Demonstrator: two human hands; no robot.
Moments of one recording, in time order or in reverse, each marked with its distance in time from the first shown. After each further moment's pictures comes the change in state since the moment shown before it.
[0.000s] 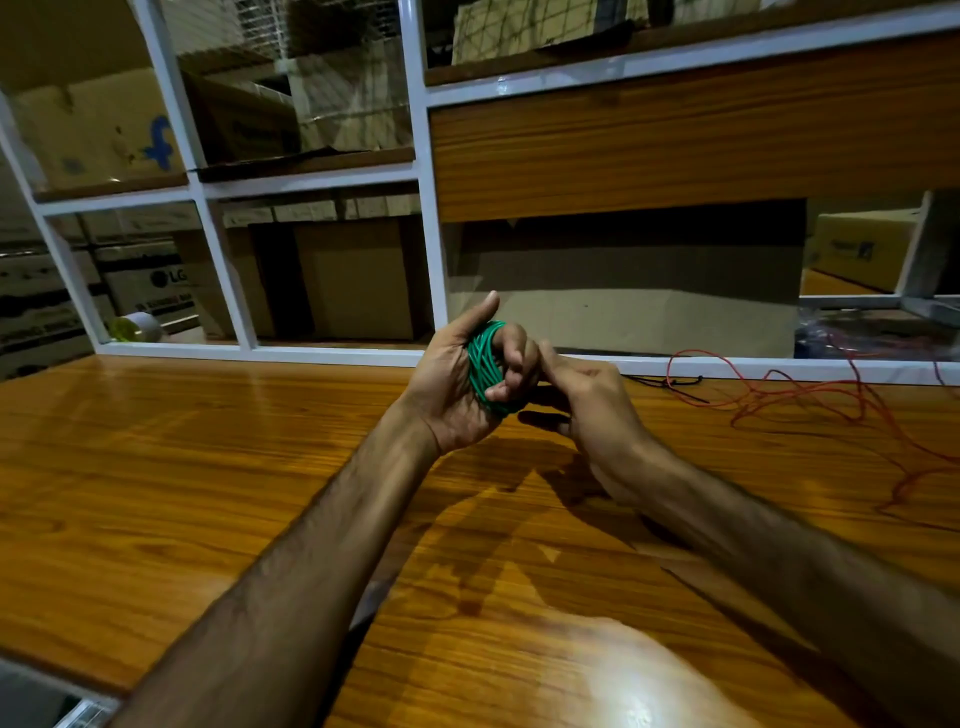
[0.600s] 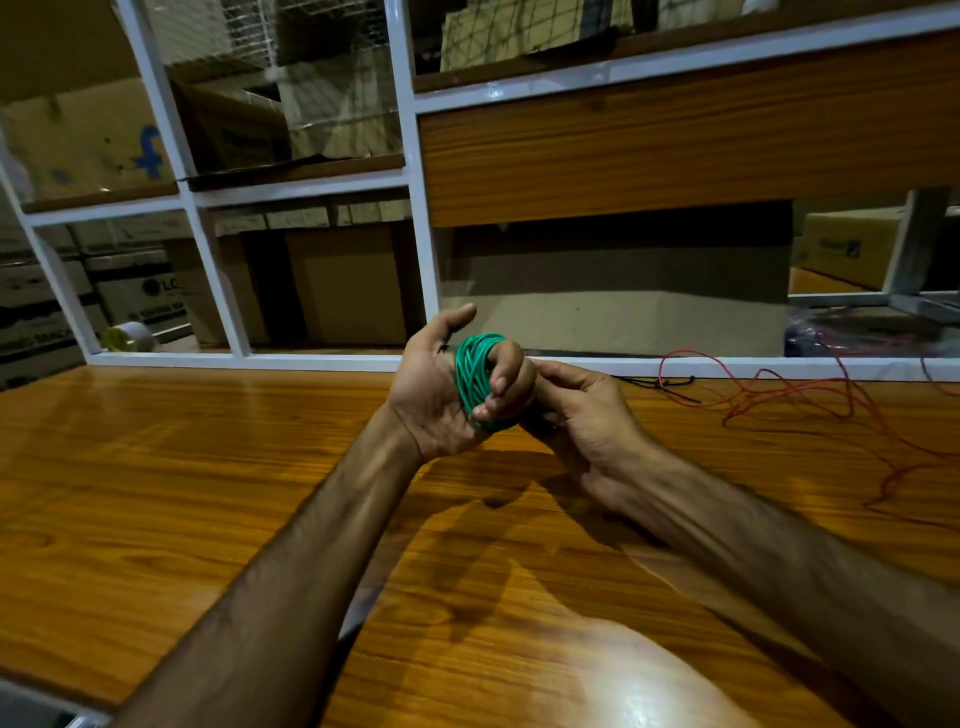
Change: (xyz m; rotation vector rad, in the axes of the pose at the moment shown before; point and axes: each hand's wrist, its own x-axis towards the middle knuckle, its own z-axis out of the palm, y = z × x) left_hand -0.006 0.004 0.007 0.054 -0.132 -0.090; right_hand 0.000 0.004 -0.001 0.400 0.066 0.147
